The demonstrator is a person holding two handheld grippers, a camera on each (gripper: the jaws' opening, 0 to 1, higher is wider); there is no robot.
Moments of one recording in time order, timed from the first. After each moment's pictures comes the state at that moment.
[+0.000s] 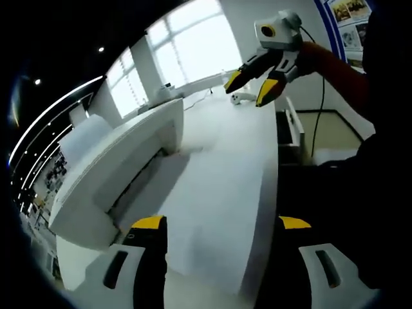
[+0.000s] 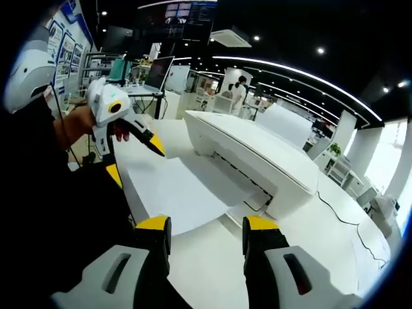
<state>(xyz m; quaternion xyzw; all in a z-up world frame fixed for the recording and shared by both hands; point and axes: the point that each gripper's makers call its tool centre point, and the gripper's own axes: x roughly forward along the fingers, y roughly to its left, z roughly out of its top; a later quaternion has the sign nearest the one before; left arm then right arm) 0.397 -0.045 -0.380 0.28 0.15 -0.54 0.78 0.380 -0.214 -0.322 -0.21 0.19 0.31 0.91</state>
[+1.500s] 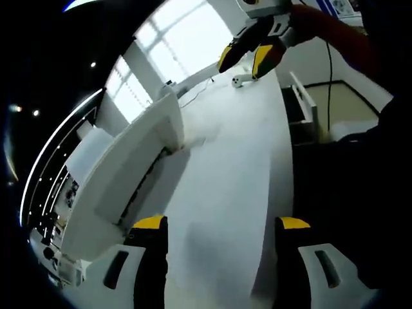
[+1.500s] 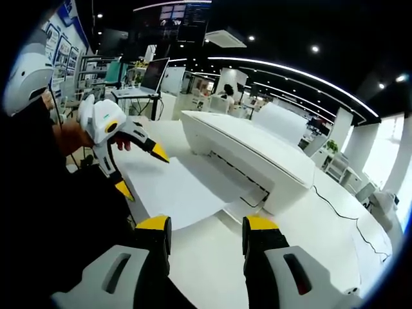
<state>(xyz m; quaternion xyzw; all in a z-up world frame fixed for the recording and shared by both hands) 0.404 -0.069 -0.405 0.37 0.12 -0.50 0.77 0.377 -0.222 -0.325 -0.20 0.19 0.30 0.91</state>
